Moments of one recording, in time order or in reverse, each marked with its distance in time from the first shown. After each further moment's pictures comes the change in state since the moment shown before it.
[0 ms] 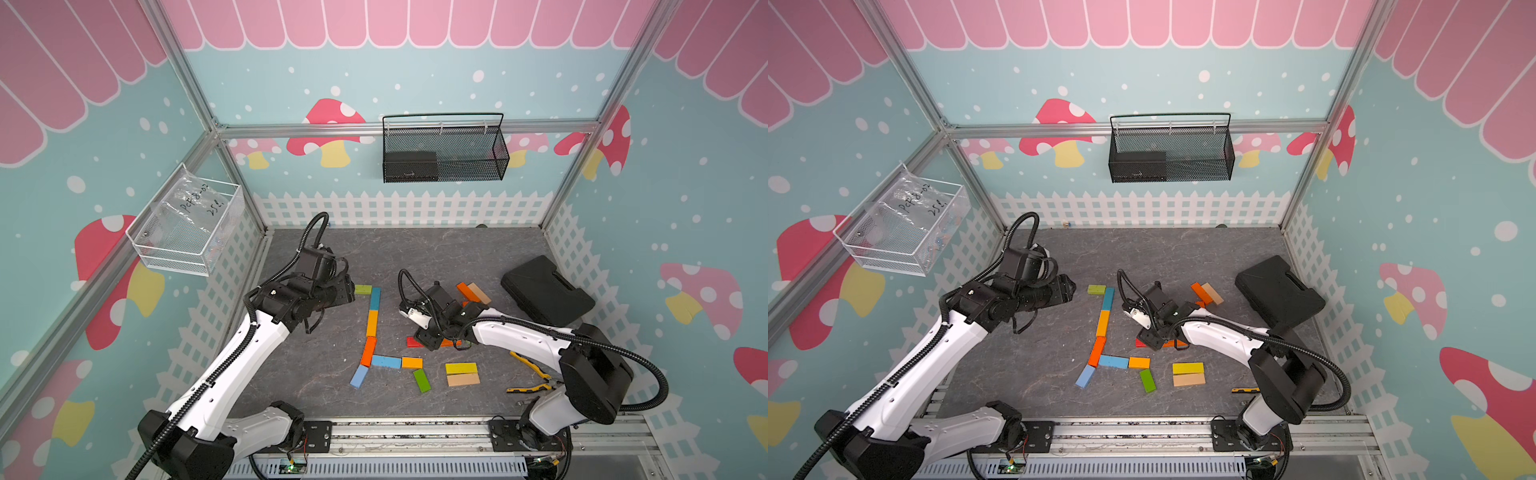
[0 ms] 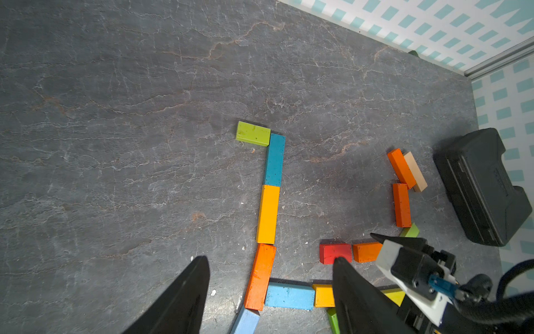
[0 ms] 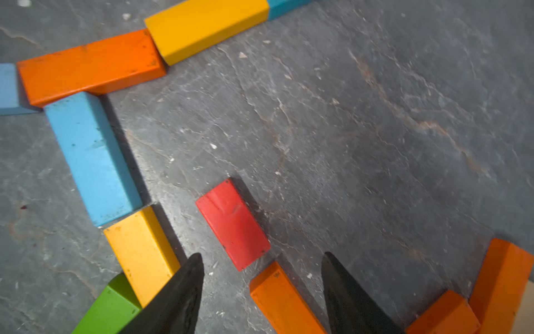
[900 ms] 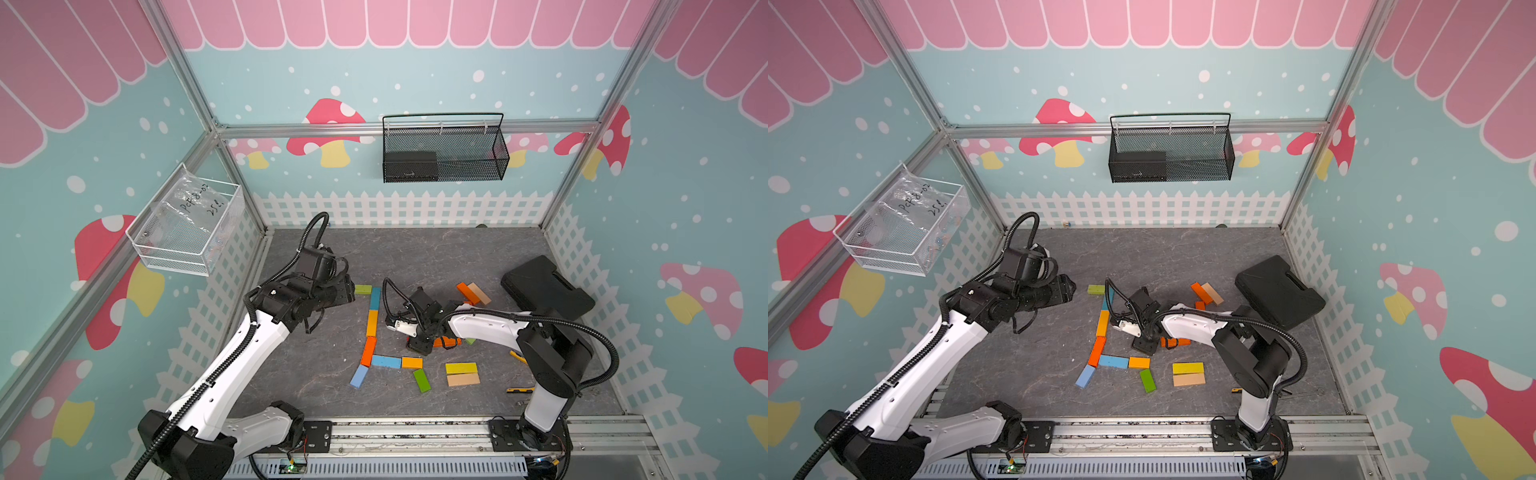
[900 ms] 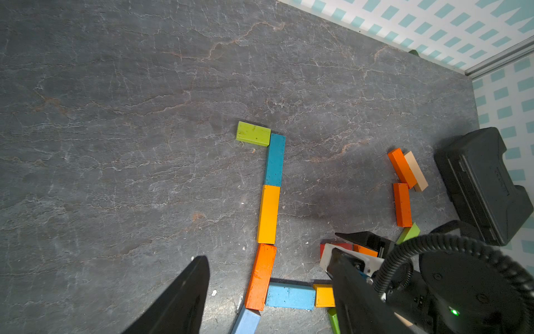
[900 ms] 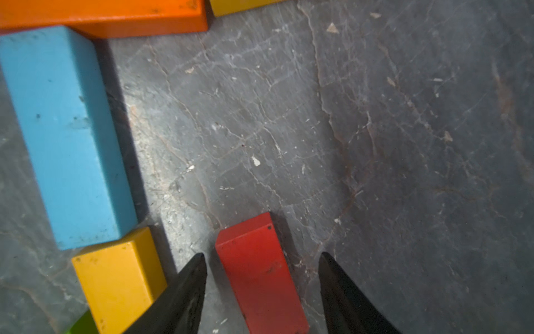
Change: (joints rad) left arm 0.000 0.000 0.000 0.000 -0.001 0.005; right arm 0.014 0.231 0.092 -0.026 -0.031 -0.156
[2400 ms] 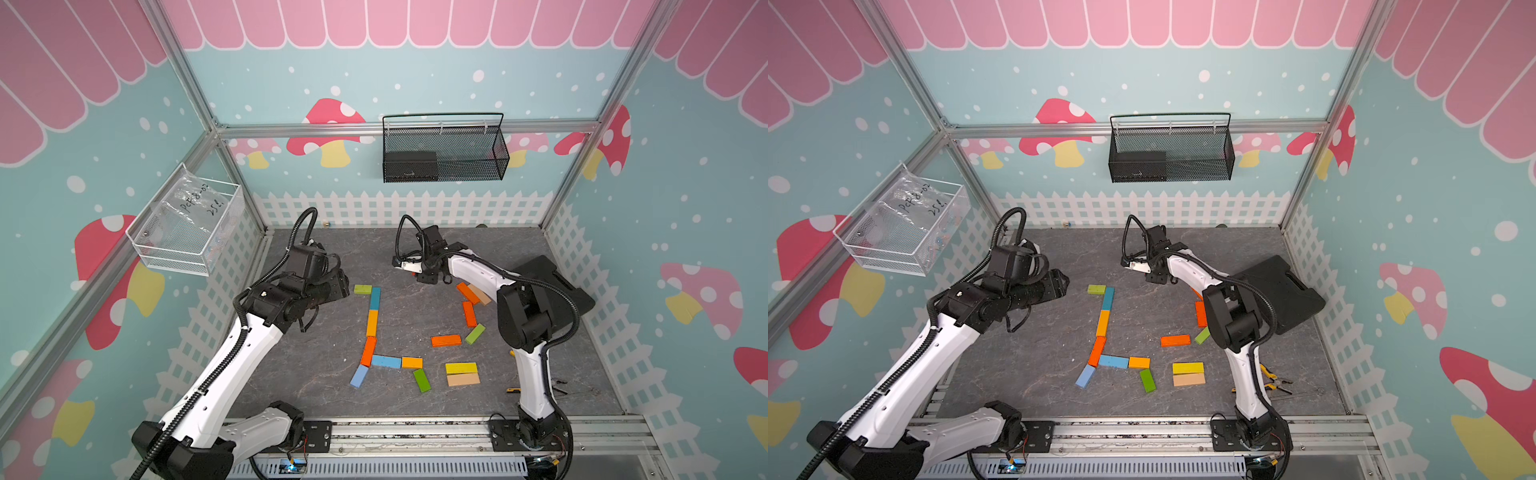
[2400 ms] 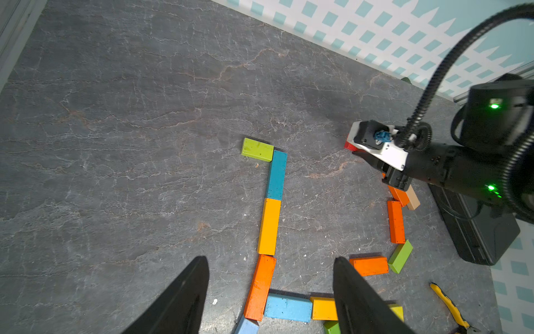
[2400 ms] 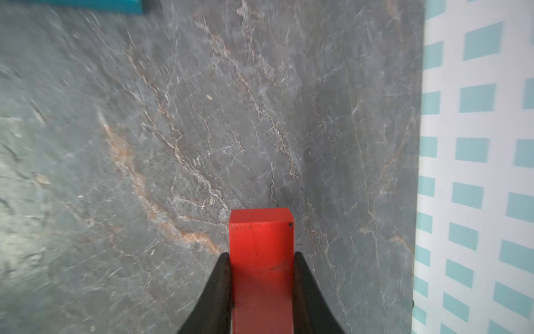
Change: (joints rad) left arm 0.037 -0.026 0.025 0.000 -0.014 -0.009; right arm -0.327 0.398 0.699 -0.138 0.070 -0.572
